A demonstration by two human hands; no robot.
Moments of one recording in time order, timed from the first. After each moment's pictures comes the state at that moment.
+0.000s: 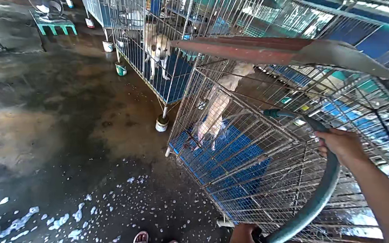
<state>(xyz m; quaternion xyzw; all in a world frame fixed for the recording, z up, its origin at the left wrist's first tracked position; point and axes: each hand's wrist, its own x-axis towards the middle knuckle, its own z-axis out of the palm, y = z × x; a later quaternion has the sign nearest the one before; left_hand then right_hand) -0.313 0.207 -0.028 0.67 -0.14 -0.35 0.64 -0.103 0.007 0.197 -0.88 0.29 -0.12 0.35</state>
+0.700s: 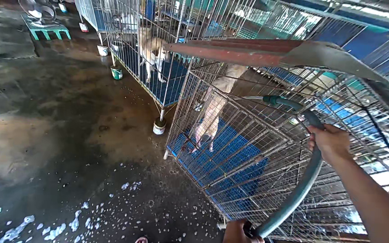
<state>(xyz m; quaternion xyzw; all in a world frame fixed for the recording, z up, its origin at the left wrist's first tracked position) -0.300 0.213 -0.038 0.69 -0.10 -0.36 0.62 -0.097 0.018 0.189 -0.85 0.26 -0.20 0.42</state>
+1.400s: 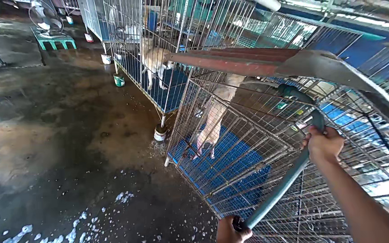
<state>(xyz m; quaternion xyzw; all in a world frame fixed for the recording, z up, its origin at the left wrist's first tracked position) -0.281 0.231 -0.045 0.70 -0.03 -0.29 0.65 -0.082 0.034 0.180 -0.80 0.23 -0.30 0.47</state>
